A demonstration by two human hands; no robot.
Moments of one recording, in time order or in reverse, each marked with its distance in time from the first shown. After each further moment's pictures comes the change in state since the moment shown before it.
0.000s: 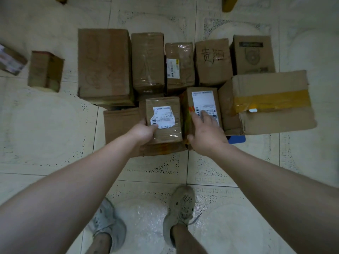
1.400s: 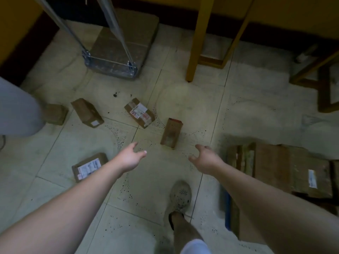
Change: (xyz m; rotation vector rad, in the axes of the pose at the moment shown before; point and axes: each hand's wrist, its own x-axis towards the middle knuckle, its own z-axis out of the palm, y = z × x) left_hand -0.026 -0.015 -0.643 0.167 0.228 0.044; right_hand 0.090 -0.590 -0.087 0.185 -0.156 -0.035
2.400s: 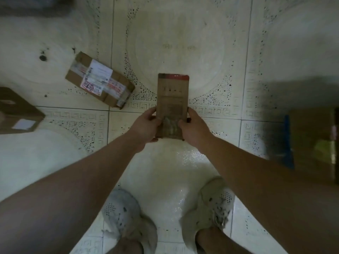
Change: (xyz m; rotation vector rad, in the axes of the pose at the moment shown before) left_hand 0.355 -0.028 0.136 -0.246 -0.268 0.005; right_hand 0.309 -0.002 0.159 0.700 0.072 0.094
